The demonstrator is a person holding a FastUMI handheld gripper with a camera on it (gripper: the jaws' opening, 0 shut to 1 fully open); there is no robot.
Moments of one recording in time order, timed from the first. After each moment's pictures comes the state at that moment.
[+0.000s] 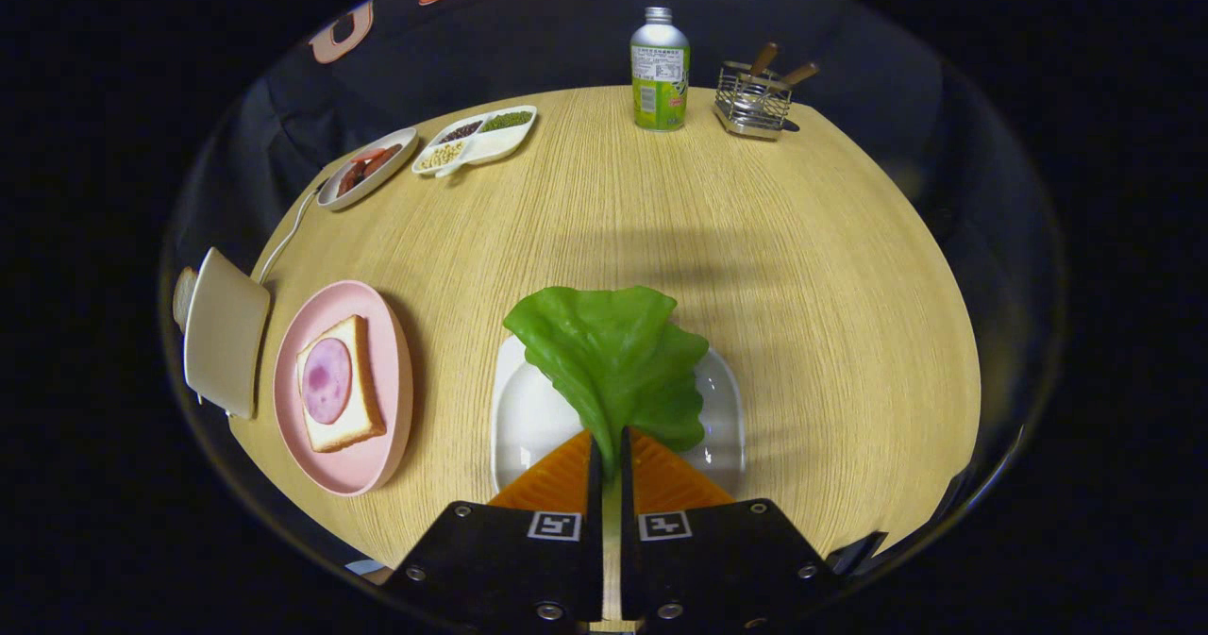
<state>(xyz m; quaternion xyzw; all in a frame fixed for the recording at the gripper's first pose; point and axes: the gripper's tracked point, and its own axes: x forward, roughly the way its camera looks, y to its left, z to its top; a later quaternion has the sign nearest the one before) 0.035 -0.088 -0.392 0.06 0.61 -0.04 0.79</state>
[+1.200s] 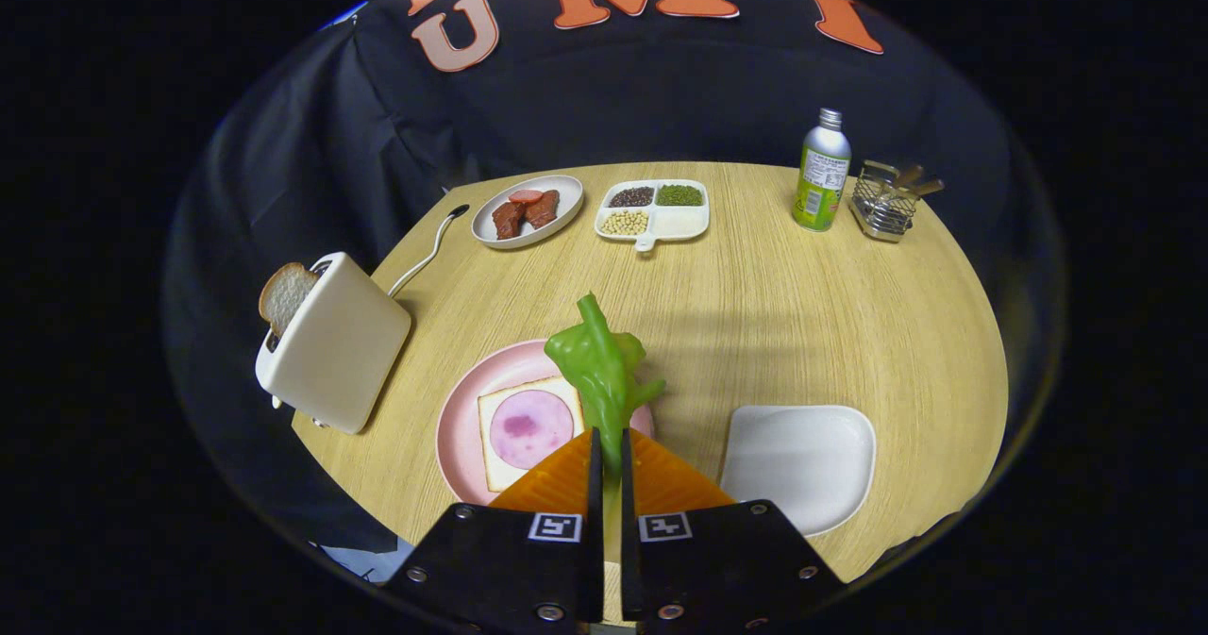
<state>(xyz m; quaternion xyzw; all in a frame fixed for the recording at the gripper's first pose) 0.080 0.059 -0.318 0.07 0.53 0.09 0.84</state>
